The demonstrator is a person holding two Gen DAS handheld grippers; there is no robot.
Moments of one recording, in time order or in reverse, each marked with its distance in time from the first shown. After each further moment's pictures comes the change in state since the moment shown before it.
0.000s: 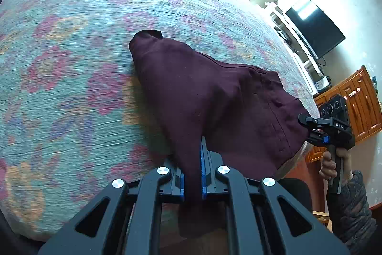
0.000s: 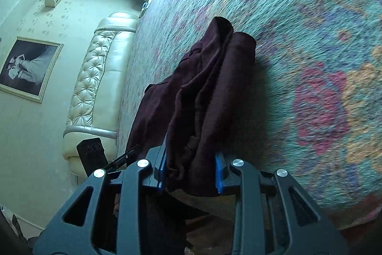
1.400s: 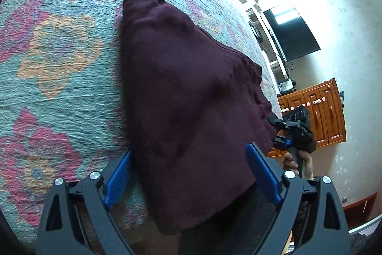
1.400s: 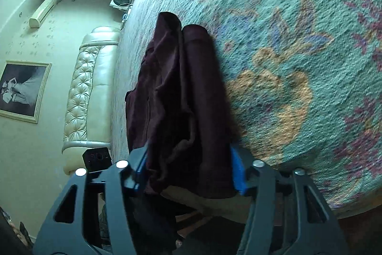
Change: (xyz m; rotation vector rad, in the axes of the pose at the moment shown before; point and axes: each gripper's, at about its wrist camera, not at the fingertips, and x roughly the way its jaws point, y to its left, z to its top) left arm 0.074 -0.029 -0.004 -0.108 0.118 -0.322; right arm -0.084 -0.087 0.012 0.134 -0.038 -0.052
